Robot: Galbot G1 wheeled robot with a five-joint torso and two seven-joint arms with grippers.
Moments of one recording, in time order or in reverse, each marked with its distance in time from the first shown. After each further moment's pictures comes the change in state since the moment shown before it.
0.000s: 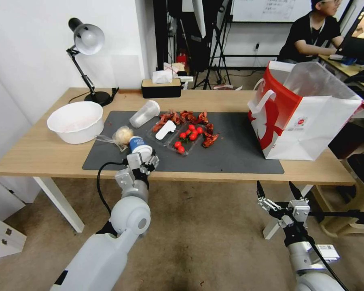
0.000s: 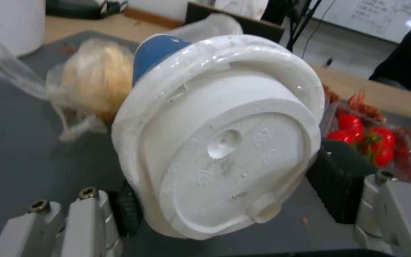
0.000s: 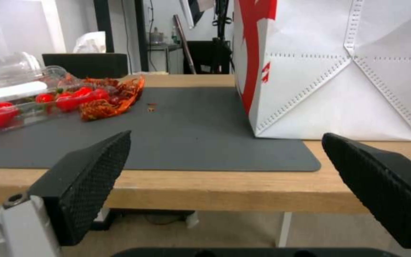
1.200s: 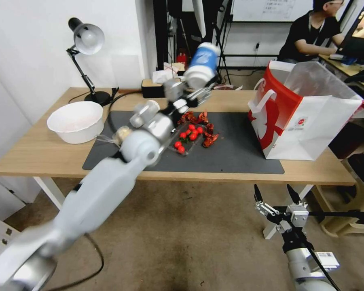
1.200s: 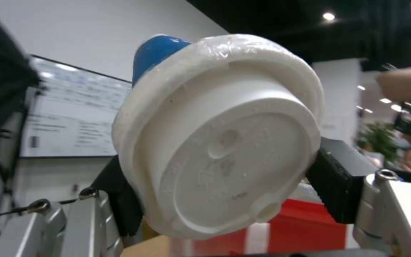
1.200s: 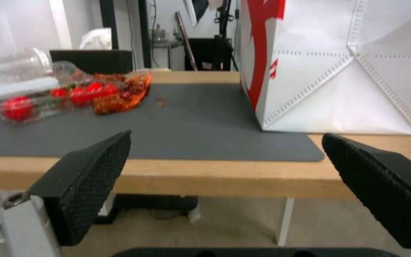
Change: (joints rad) left arm -0.704 0.006 0.311 0.321 -0.237 -0.260 0.742; right arm -0.053 0.039 -0.005 0.037 -0.049 0.003 -0.003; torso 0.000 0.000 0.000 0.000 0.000
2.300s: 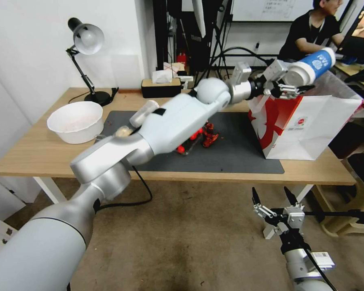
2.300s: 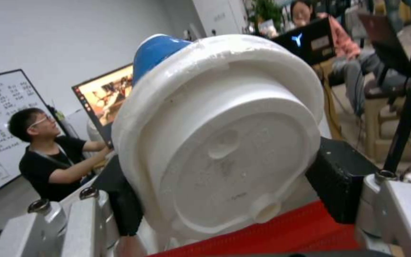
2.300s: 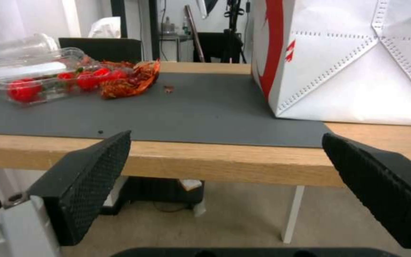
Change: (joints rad) left arm -0.559 -0.445 0.329 0.769 0.233 0.021 0.465; right arm 0.026 -0.034 -0.026 -0.051 0.001 0.018 -0.002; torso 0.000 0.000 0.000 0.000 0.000
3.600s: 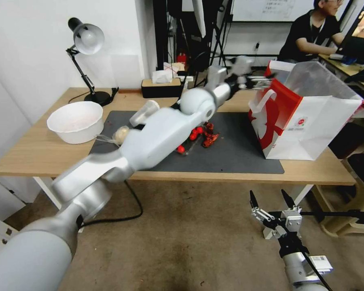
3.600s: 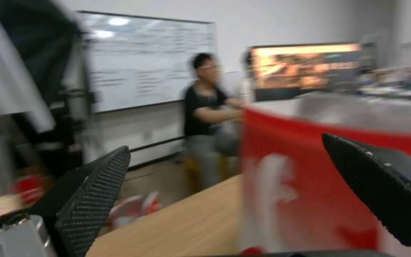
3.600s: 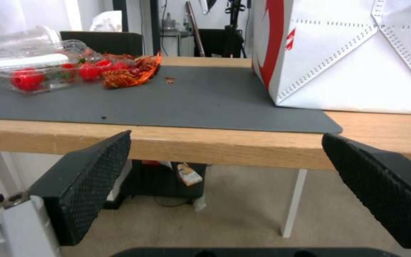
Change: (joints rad) left arm 0.235 0.173 -0.107 -0.346 -0.095 0.138 -0.664; right arm -0.020 -0.004 -0.009 -0.016 -0.005 0.027 -0.002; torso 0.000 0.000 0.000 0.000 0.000
